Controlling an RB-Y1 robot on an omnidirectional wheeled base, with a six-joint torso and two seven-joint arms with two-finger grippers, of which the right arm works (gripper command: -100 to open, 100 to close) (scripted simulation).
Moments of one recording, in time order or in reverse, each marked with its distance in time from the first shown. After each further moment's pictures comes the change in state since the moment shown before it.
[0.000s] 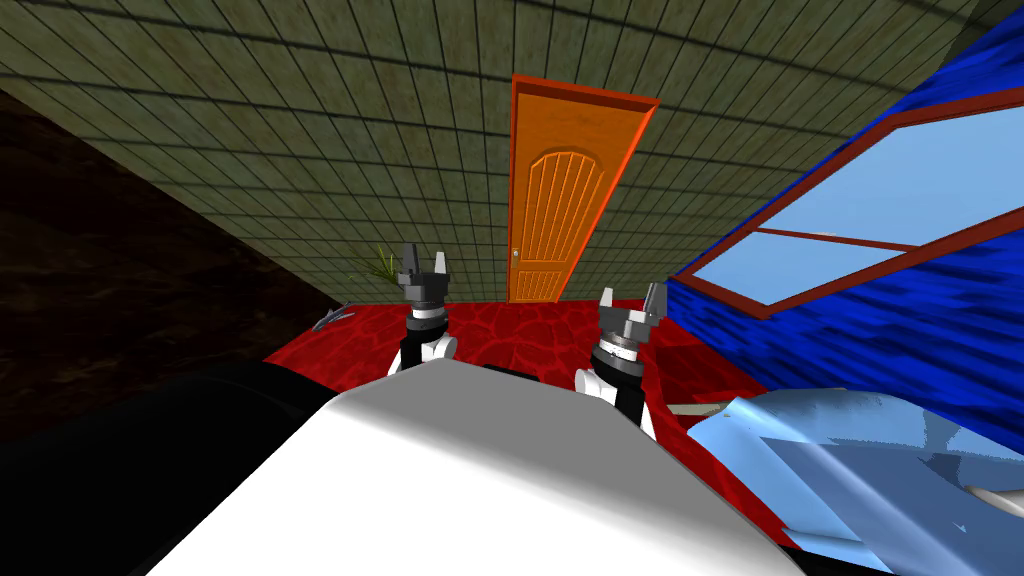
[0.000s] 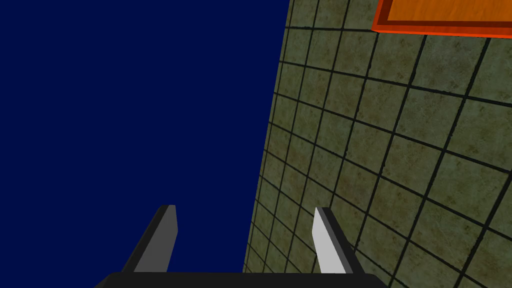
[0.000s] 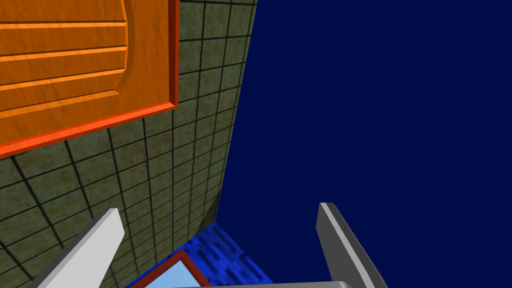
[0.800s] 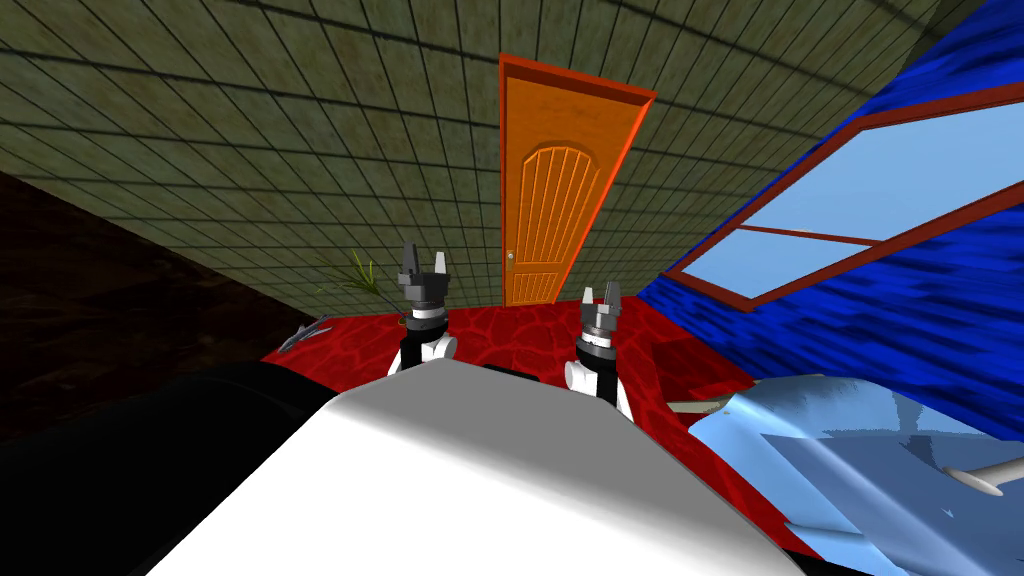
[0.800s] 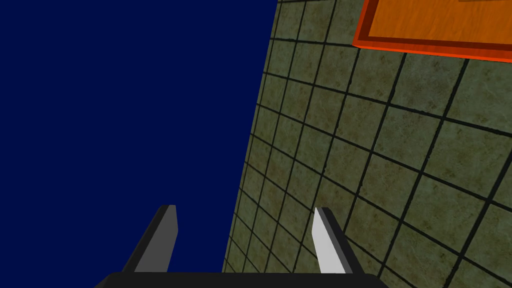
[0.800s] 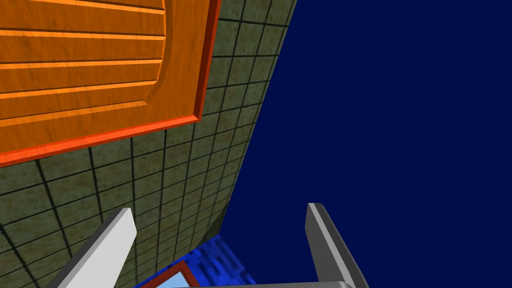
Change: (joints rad) arm -0.097 -0.041 0.056 0.146 0.008 -0.007 0.100
